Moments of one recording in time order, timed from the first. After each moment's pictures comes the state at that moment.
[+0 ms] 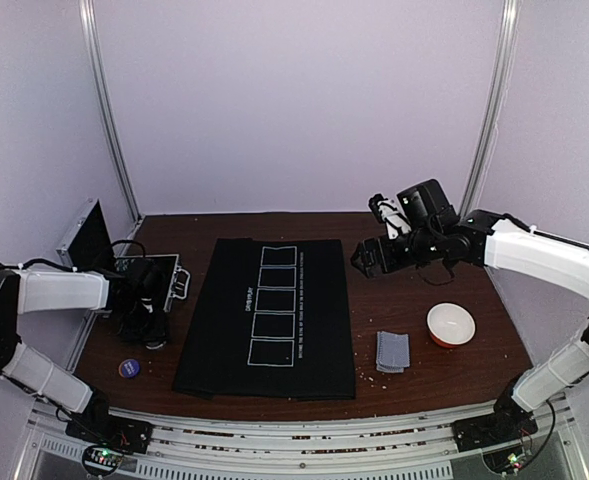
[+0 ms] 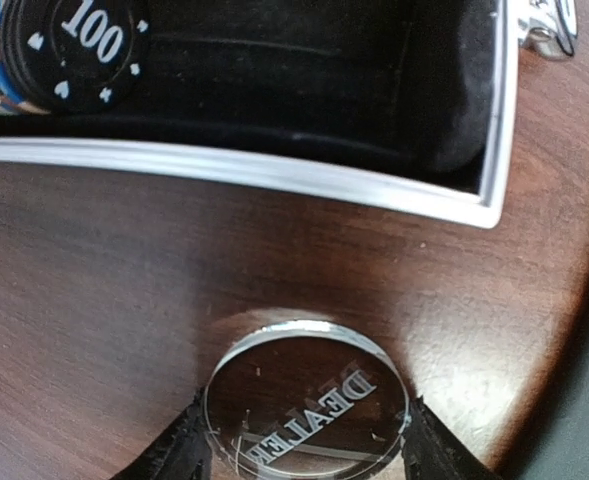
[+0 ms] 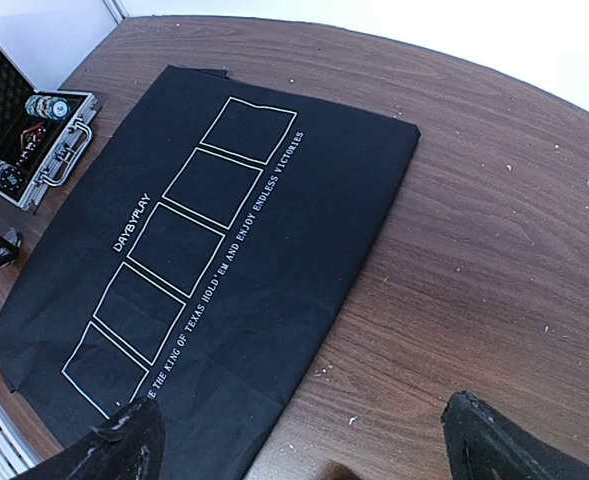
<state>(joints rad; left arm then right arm) -0.35 1.41 0.64 -0.57 -0.16 -0.57 0.67 1.43 1.16 -0.47 0.05 0.24</state>
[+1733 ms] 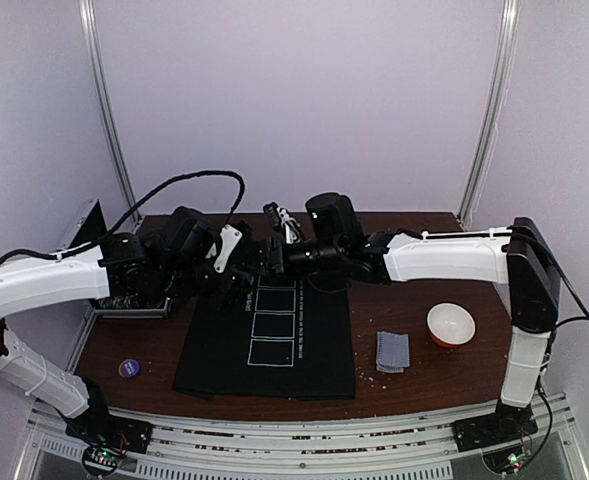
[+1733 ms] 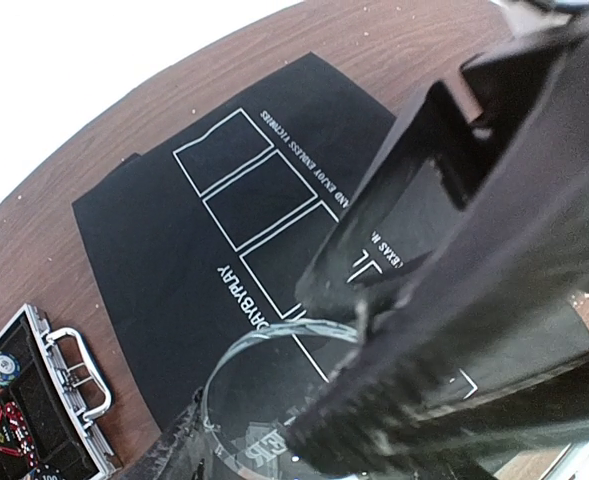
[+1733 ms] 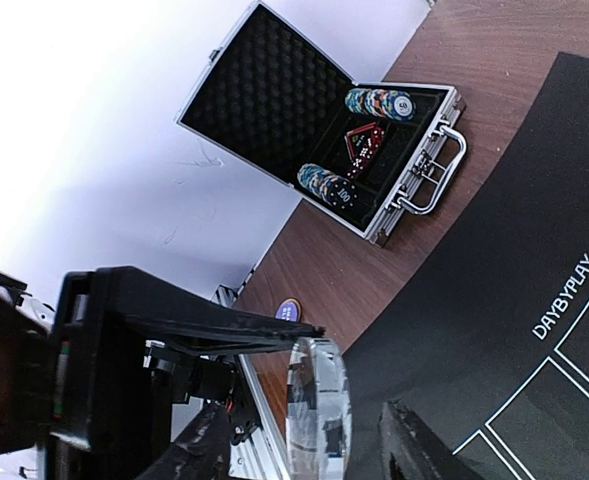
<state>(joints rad) -0.94 1.33 1.08 -0.51 -0.27 -0.15 0.91 1.91 1.44 0.12 -0.46 0.74</state>
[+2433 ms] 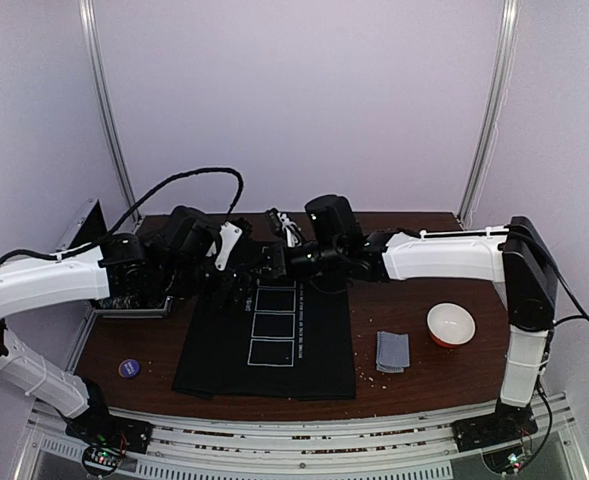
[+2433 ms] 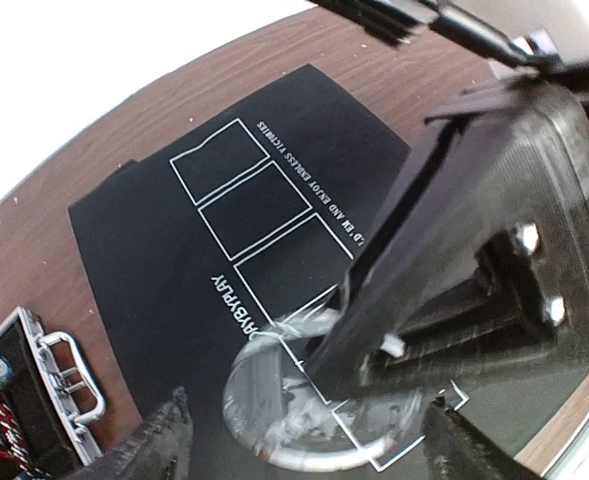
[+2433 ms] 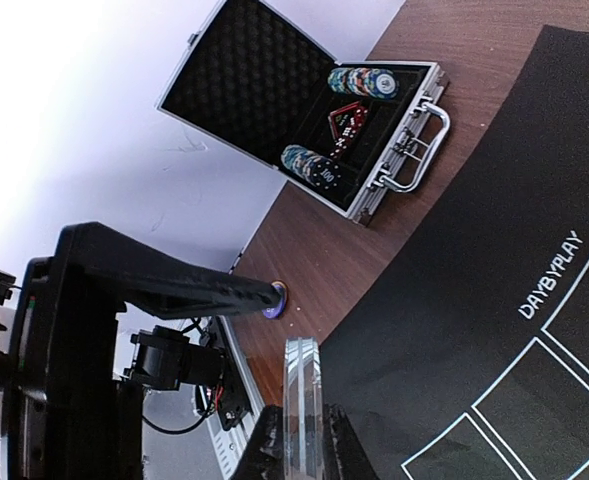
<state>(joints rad) -0.94 1.33 1.08 -0.48 -0.26 -0.16 0.89 1.93 1.45 0.08 -0.49 0.73</state>
